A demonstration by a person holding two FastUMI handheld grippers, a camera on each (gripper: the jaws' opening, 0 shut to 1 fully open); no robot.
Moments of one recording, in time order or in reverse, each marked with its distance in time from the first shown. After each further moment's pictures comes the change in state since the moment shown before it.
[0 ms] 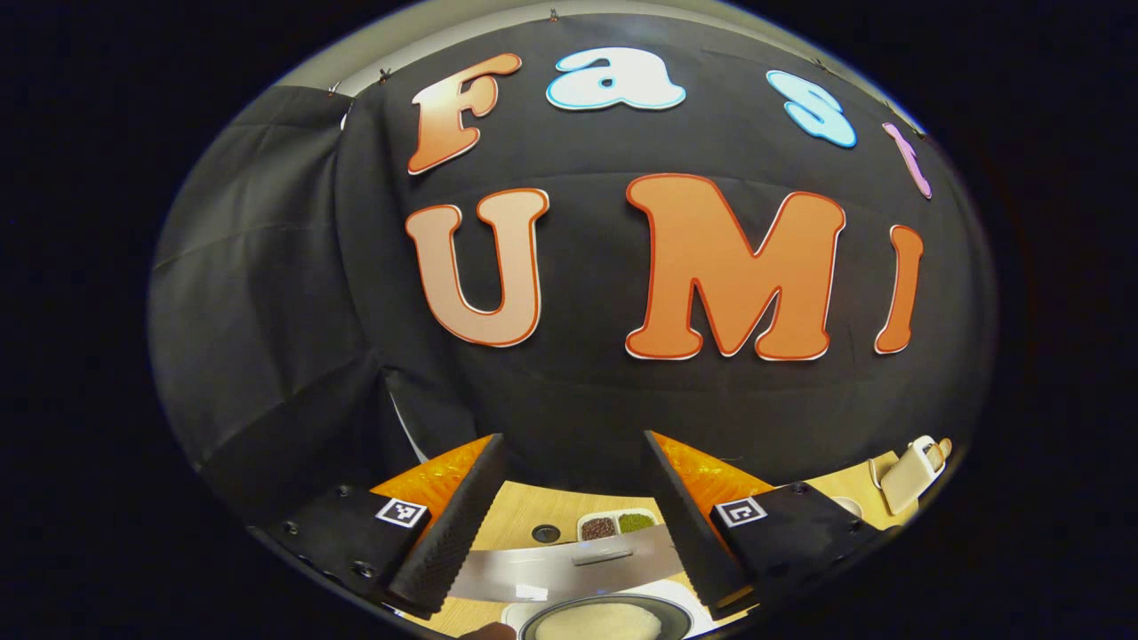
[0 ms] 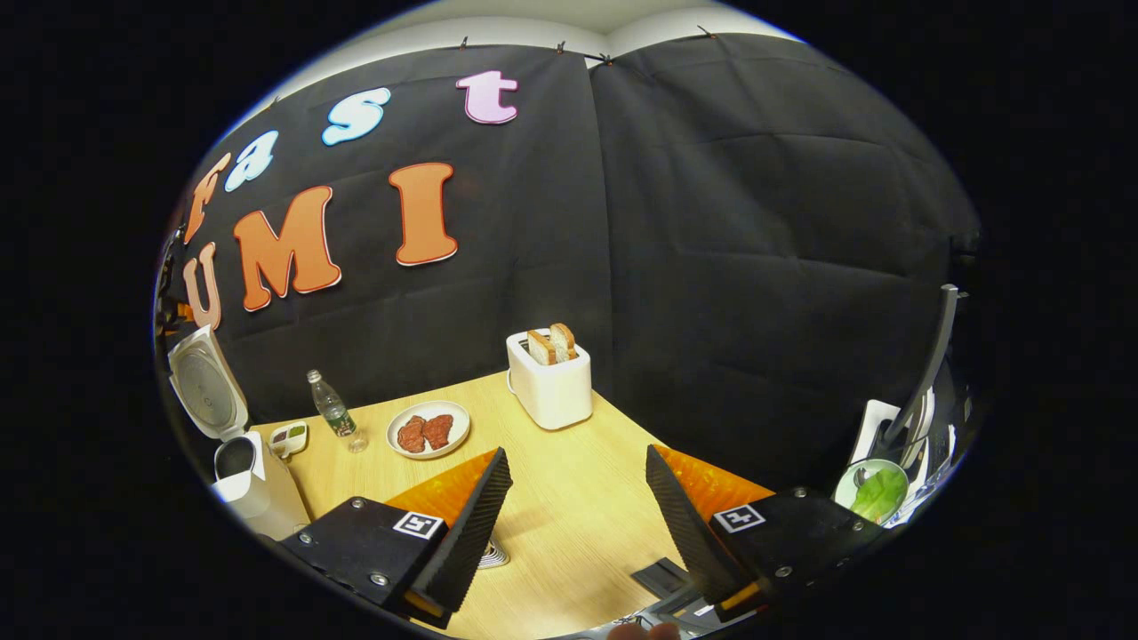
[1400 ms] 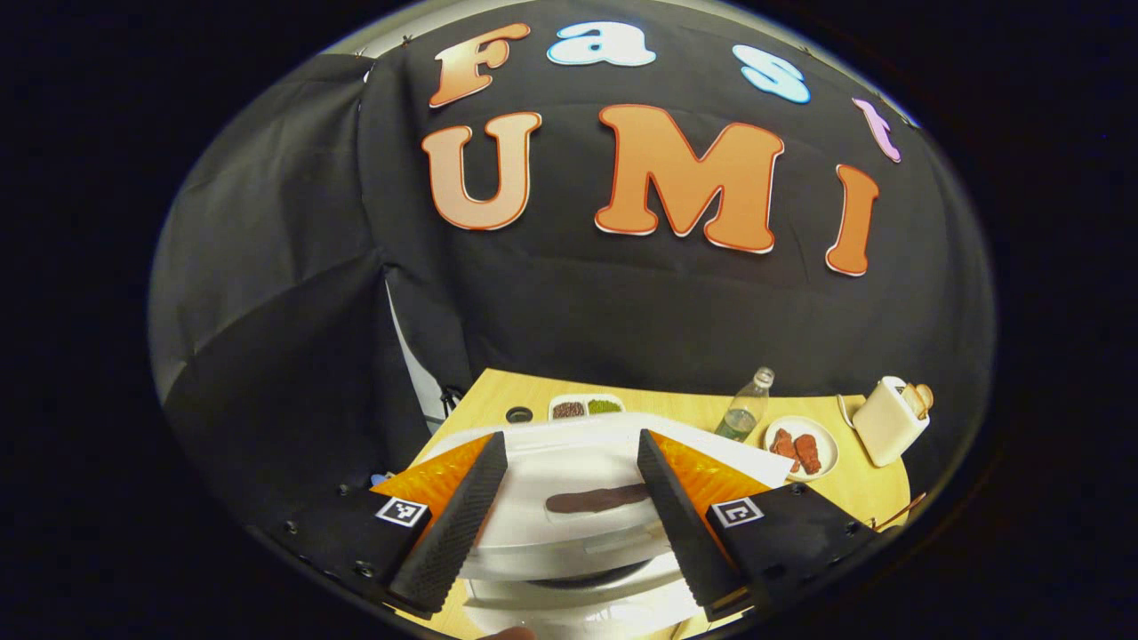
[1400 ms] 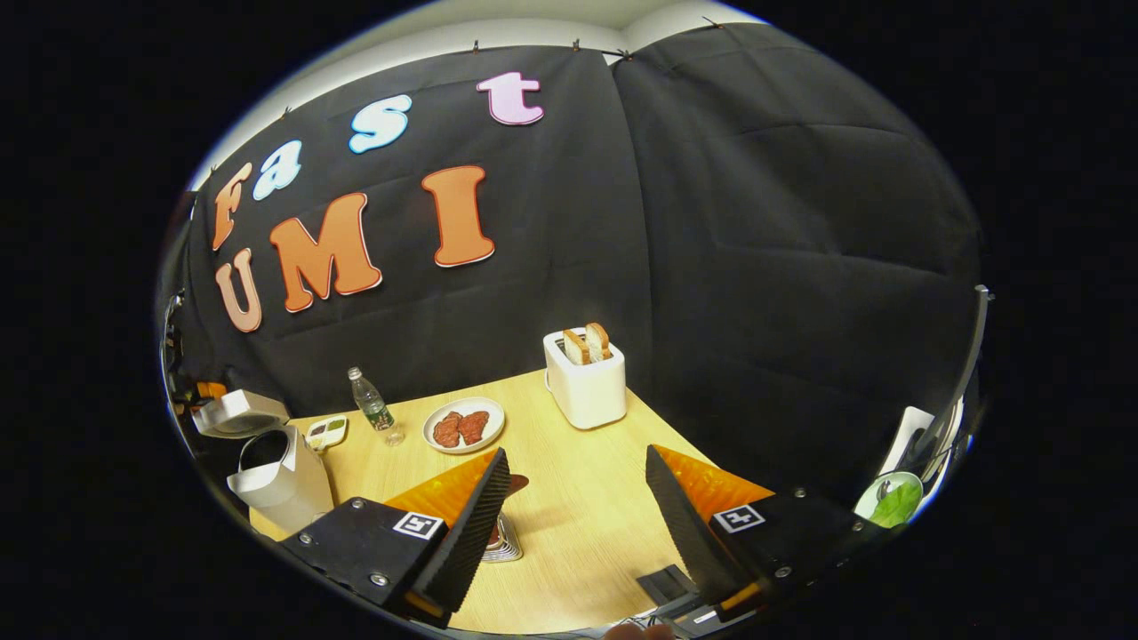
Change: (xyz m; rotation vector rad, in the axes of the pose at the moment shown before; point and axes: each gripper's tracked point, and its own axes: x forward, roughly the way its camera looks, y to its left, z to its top) left arm -0.143 -0.043 -0.182 -0.047 0.187 -0.048; right arm 0.004 0.001 -0.003 -0.008 0.032 0.193
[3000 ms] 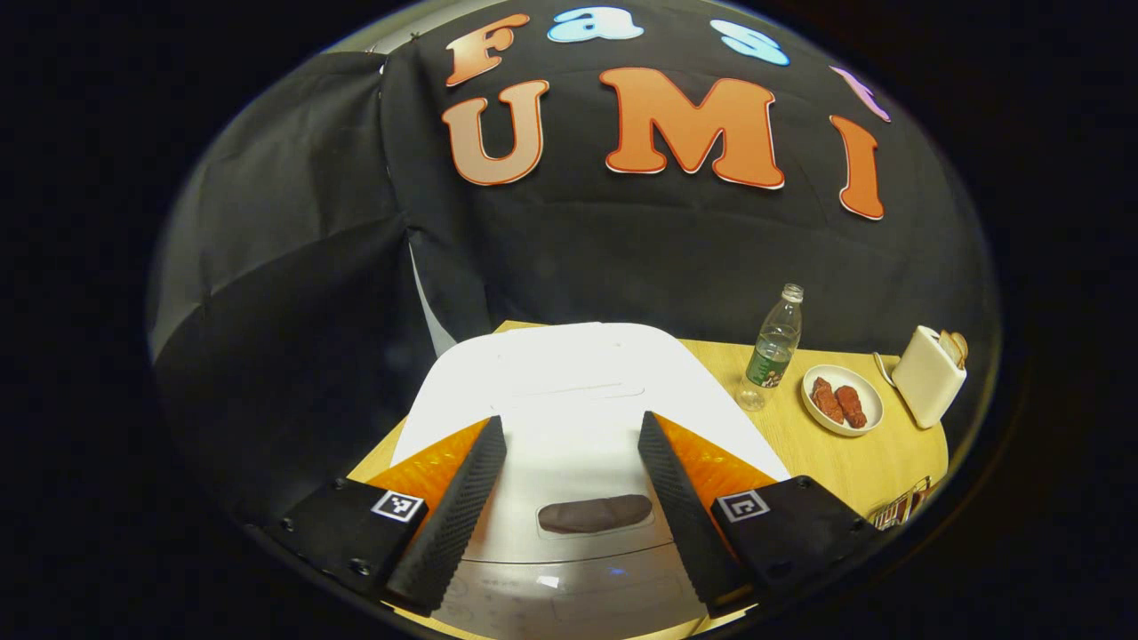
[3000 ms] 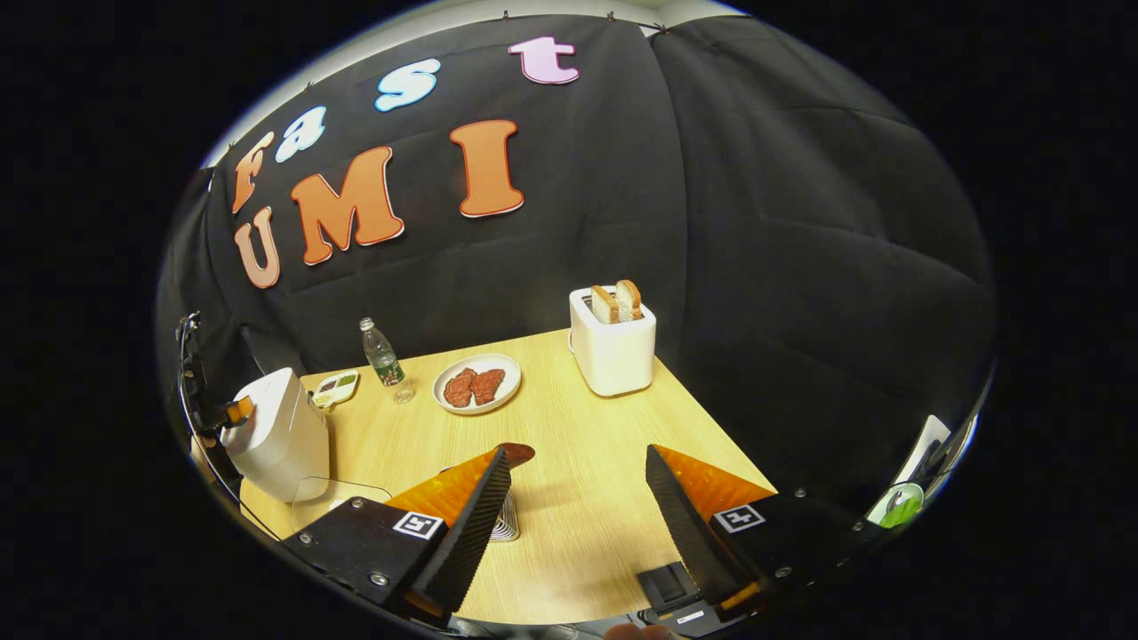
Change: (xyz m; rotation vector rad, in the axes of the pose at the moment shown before) left arm 0.018 -0.007 -0.096 0.026 0.000 0.095; right arm 0.039 0.011 -0.039 -0.075 0.119 0.092
